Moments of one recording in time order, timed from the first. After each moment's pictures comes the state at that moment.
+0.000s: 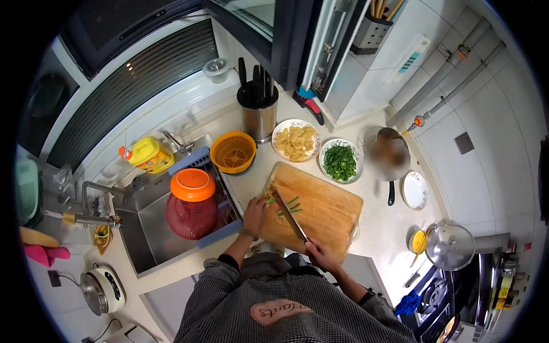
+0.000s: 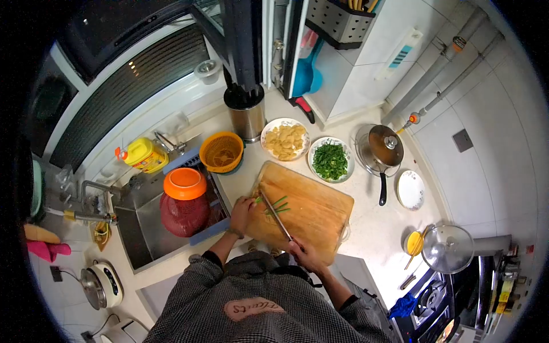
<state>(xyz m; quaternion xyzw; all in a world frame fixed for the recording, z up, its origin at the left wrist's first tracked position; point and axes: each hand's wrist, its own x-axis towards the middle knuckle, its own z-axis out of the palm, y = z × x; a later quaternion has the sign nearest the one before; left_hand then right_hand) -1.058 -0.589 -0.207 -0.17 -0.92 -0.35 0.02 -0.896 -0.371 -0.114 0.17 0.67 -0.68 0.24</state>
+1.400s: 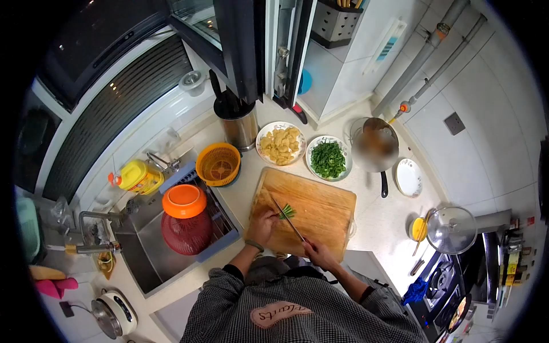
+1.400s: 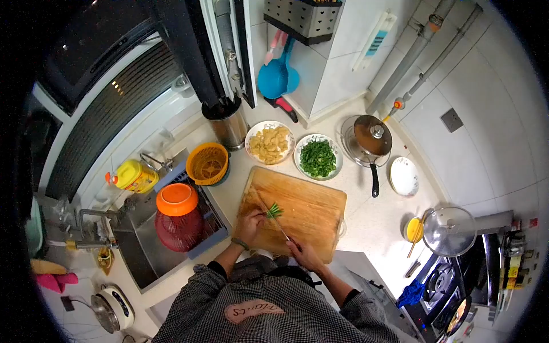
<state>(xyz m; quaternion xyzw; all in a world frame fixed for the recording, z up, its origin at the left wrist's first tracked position) -1.044 -0.558 -0.226 -0.27 -0.83 -0.48 -0.04 -0.898 -0.361 -0.137 0.19 0.74 -0.59 0.24</state>
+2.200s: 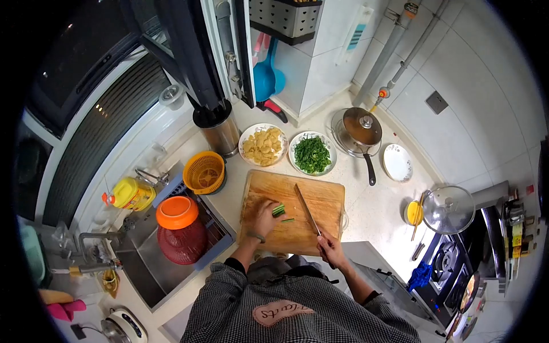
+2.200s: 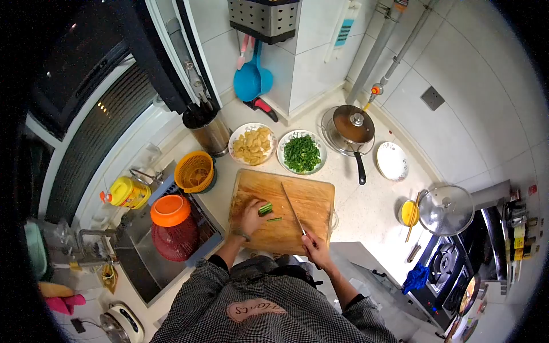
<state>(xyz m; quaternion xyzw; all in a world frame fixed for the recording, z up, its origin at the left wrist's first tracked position) -1.064 -0.510 -0.192 -0.29 -0.85 -0.42 -0.13 -0.861 -0.332 -0.119 0.27 0.64 -0.71 0.06</state>
